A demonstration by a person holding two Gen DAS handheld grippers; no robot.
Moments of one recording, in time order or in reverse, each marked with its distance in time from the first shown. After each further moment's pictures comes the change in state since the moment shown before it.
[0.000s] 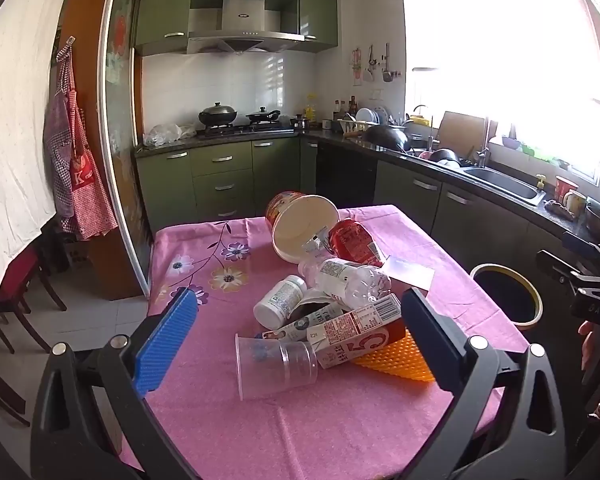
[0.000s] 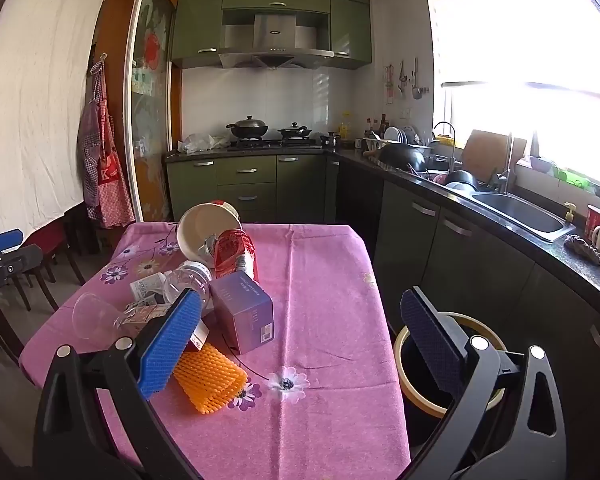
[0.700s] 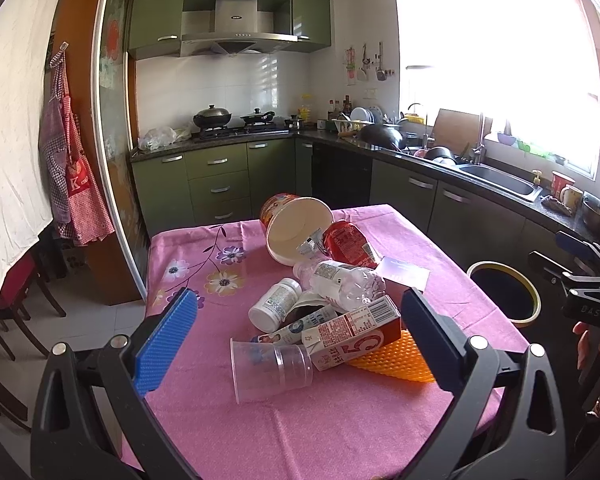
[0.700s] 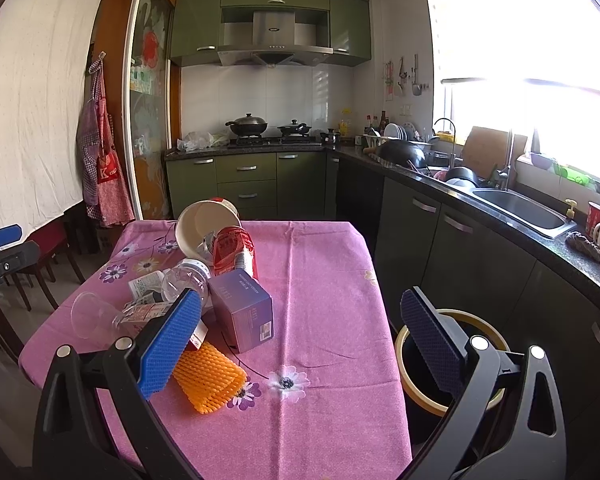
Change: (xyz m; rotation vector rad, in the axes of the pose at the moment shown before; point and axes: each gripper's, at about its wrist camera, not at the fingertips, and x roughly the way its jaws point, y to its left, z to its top) left arm 0.001 -0.004 0.003 0.020 0.001 -0.010; right arm 0.006 0.000 -0.003 0.010 0.011 0.005
